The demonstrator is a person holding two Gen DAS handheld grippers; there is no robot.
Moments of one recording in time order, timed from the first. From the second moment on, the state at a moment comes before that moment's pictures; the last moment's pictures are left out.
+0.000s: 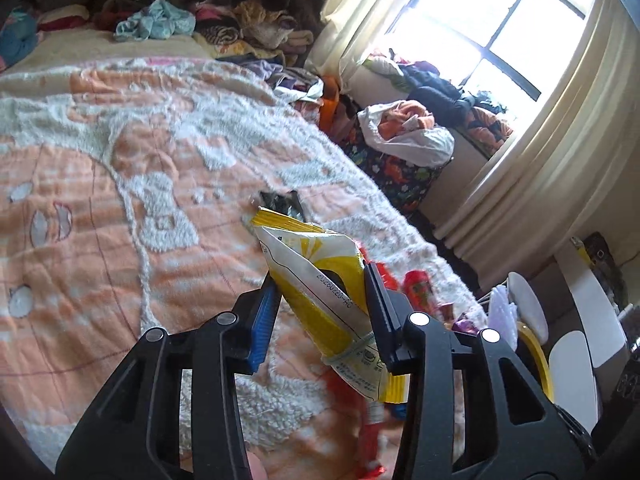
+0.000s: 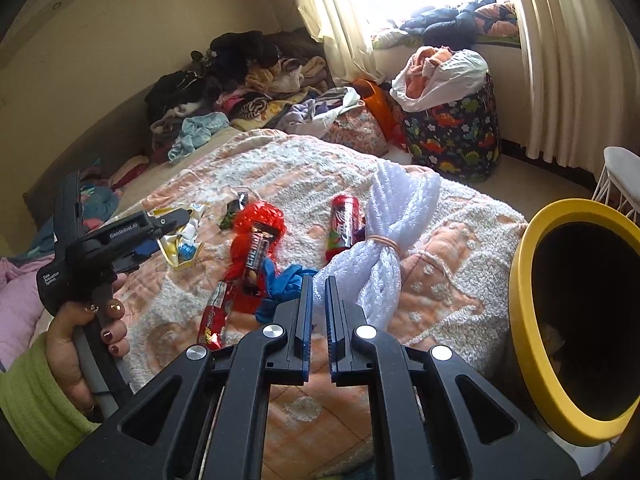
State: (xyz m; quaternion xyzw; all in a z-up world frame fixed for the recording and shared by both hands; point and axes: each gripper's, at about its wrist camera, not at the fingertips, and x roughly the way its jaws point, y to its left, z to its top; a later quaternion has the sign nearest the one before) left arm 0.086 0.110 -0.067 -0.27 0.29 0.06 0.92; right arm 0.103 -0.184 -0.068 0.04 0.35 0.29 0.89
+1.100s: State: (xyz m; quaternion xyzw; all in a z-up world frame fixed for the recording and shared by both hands) left arm 0.101 -0.007 -0.016 -0.18 0.28 -0.06 0.94; right arm 0.103 -0.269 -0.032 0.11 0.29 0.24 0.92
